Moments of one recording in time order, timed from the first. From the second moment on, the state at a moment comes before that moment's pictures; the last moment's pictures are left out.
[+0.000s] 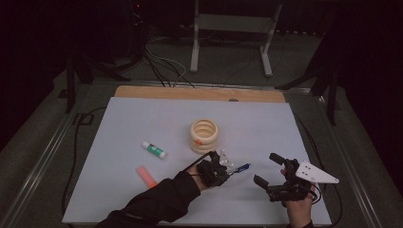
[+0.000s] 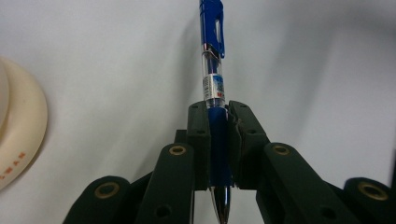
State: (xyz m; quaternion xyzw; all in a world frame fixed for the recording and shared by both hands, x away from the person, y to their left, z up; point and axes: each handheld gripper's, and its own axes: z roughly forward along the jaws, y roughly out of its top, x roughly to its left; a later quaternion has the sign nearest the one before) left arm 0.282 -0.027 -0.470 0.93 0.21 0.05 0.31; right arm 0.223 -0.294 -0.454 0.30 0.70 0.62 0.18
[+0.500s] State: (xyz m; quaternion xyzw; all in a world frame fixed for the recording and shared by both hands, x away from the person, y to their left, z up) left arm 0.281 0.017 -0.458 0.93 0.19 0.03 0.31; right arm 0.228 -0.272 -0.449 0.26 0.74 0.59 0.19
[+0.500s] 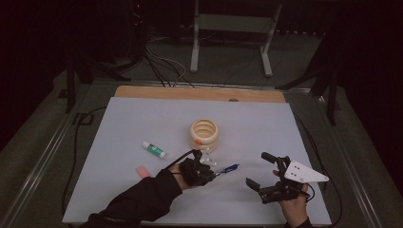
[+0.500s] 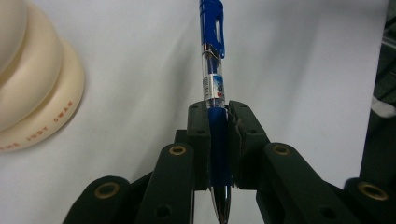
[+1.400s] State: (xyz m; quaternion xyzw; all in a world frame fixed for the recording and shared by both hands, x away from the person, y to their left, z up) left arm 0.296 0.028 -0.455 0.94 0.19 0.00 0.30; right arm 0.218 -0.204 -0.456 0.12 0.85 0.38 0.34
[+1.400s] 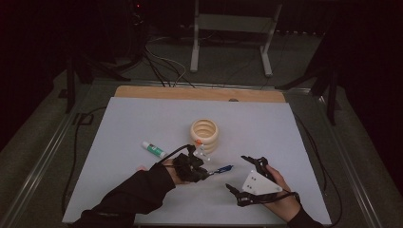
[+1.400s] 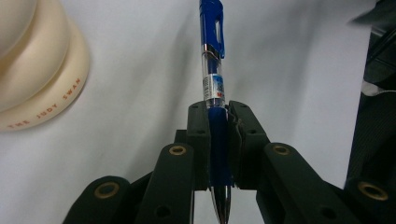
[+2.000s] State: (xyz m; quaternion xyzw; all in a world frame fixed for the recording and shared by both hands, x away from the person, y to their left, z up) left arm 0.298 0.013 -0.449 0.94 0.19 0.00 0.30; right arm 0.209 -0.173 -0.479 0.00 0.88 0.21 0.43
